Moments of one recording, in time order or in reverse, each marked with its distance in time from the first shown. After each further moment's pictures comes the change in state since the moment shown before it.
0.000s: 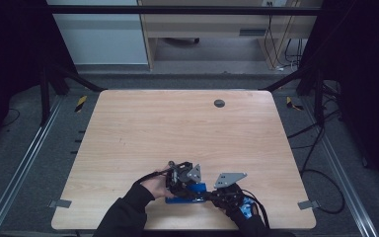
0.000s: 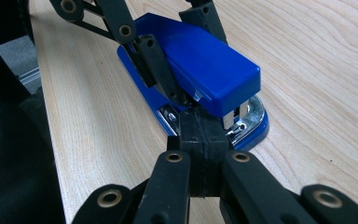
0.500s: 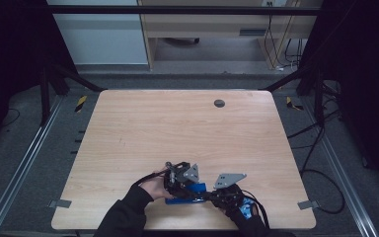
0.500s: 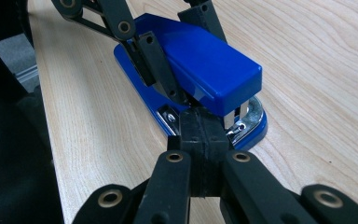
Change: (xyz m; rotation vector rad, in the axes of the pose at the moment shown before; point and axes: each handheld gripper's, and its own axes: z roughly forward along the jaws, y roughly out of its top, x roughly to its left) left arm 0.001 -0.005 -0.001 -0.042 -0.008 -0.026; right arm 0.002 0.000 0.000 0.001 -0.008 -0.008
